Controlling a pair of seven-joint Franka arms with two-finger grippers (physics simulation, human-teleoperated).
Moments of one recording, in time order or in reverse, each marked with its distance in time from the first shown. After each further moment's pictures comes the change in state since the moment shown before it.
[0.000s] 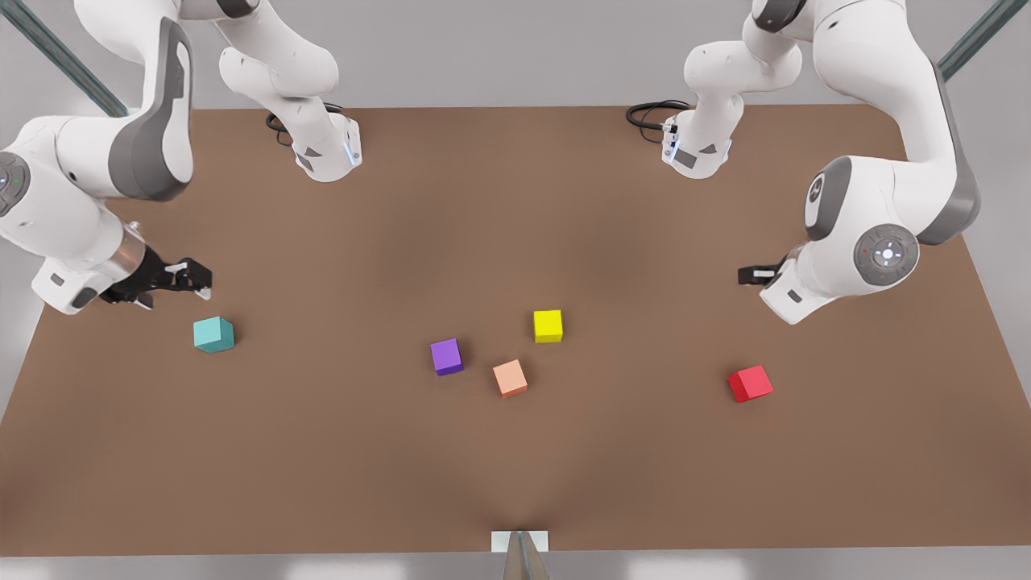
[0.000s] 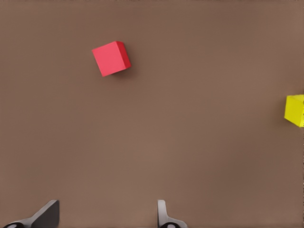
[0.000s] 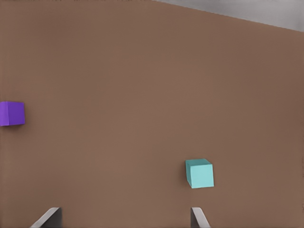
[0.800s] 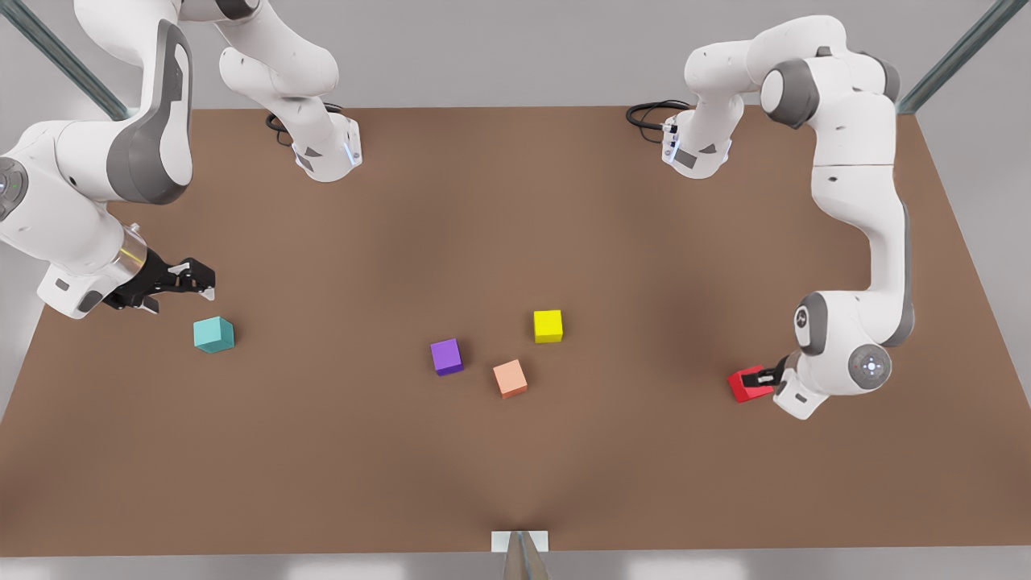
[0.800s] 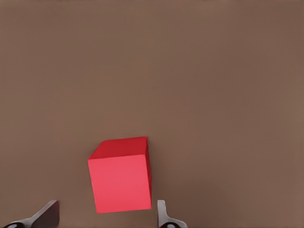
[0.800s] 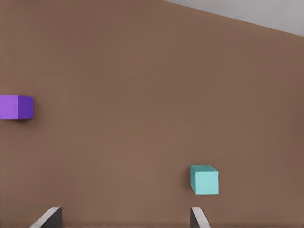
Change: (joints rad) left arm 0.062 0.420 0.133 -0.077 -0.060 0.666 -0.017; right arm 0.001 0.006 -0.006 -0.008 0.028 0.002 -0.065
